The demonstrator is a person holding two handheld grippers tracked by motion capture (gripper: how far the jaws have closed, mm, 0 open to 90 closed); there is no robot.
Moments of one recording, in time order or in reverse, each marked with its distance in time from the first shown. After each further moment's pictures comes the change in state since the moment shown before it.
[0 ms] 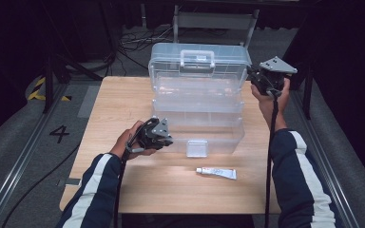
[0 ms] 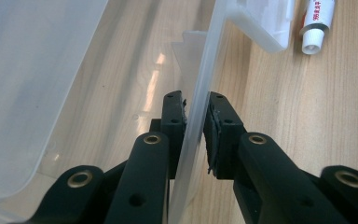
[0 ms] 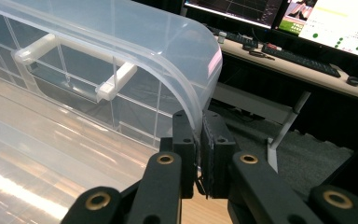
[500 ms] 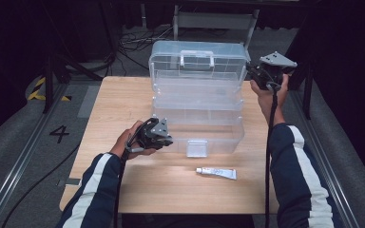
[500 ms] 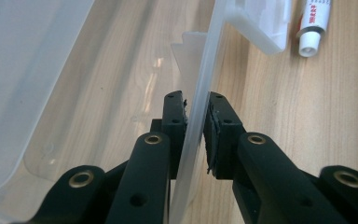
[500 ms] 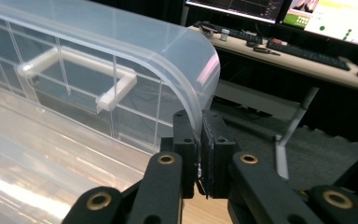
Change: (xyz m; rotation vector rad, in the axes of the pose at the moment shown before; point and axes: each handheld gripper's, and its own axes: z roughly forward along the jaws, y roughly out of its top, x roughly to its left) left arm 0.004 -0.003 0.000 -0.027 -0.024 0.001; right arm -0.010 0.005 0.016 0.007 0.026 0.057
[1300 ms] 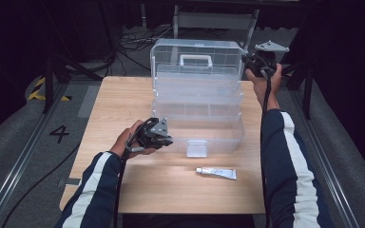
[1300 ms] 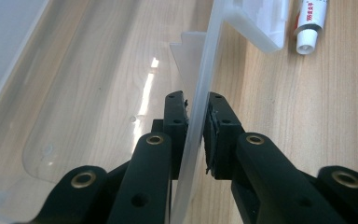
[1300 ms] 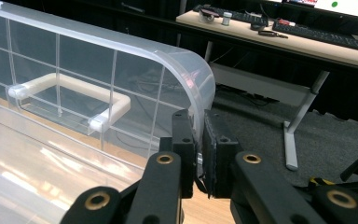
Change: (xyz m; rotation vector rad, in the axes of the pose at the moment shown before) left arm 0.000 0.002 0.000 0.019 -0.005 0.011; right arm -0.017 0.011 0.049 0.067 0.009 0.033
